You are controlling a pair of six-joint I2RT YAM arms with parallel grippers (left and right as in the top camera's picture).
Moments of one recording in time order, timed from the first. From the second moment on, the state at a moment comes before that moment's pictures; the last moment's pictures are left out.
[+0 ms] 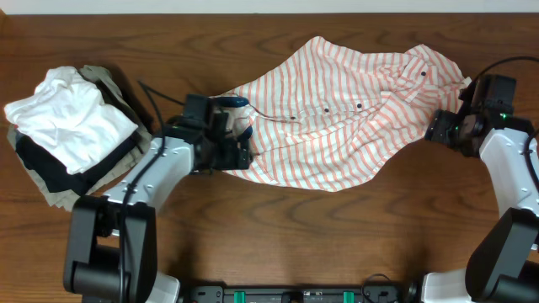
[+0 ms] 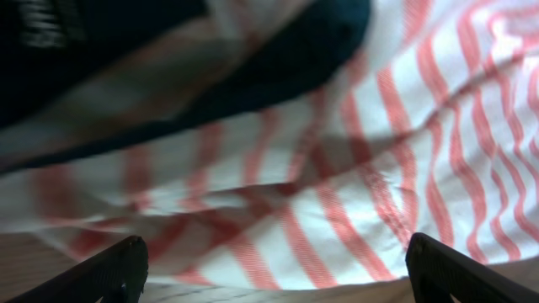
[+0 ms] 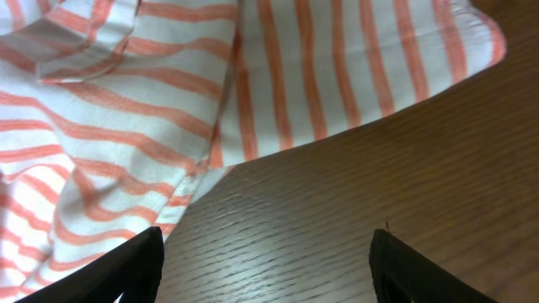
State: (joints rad) left arm -0.22 1.67 0.96 -0.58 0.32 -0.20; right arm -0.26 1.62 1.11 -0.66 -0.03 0.14
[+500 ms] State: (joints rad) left arm -0.38 1.70 0.96 -0.51 0.20 -0.20; right arm -0.26 1.62 1.11 -0.69 -0.05 0.11
